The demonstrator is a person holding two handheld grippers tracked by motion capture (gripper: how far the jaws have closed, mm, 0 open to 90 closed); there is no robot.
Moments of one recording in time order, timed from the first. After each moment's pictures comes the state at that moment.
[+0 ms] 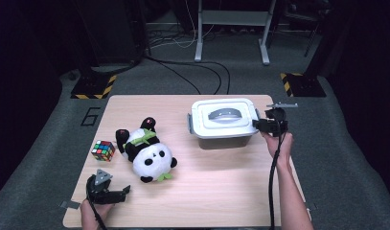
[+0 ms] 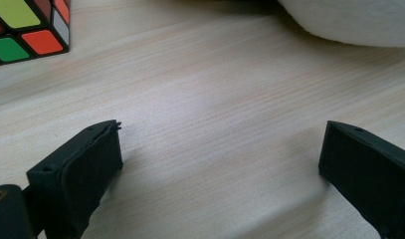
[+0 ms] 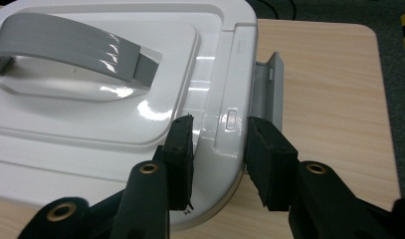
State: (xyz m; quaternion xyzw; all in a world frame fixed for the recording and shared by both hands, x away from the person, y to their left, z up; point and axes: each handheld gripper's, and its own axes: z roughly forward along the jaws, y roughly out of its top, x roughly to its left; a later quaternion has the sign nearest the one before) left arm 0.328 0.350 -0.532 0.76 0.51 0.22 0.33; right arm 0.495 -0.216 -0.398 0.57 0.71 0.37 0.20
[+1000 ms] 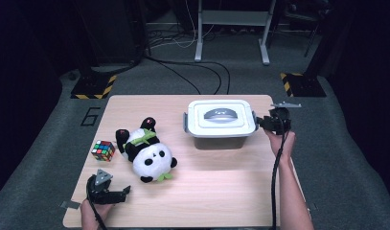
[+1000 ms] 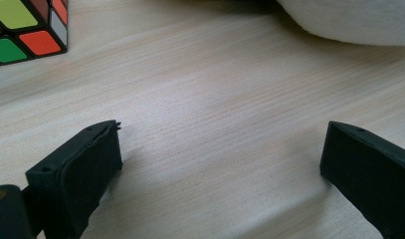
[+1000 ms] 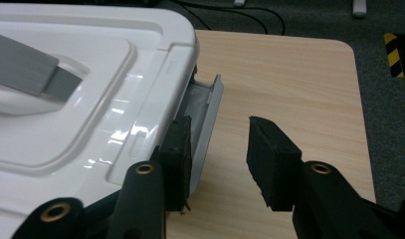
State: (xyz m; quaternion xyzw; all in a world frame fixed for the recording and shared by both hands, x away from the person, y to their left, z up) left arm 0.328 0.349 -0.531 0.77 0.51 0.21 0.33; right arm 0.514 -0.236 -0.415 0.56 0.70 0.38 0.23
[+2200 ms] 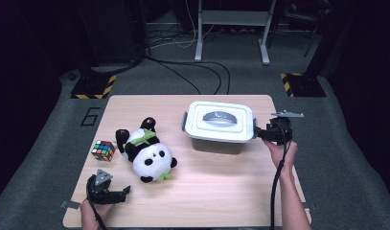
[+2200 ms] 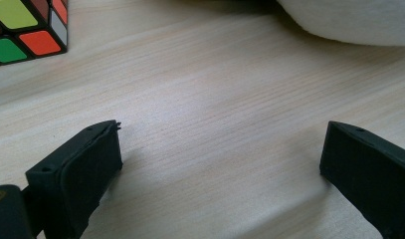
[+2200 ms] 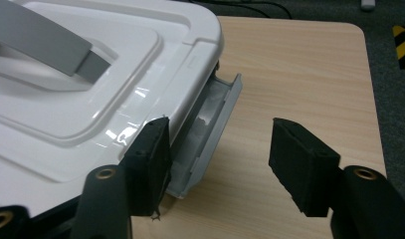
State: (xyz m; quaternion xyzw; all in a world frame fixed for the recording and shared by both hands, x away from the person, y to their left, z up) left arm 0.328 0.350 -0.531 0.77 0.51 0.21 0.33; right arm 0.470 -0.228 -0.407 0.56 0.70 0.38 0.22
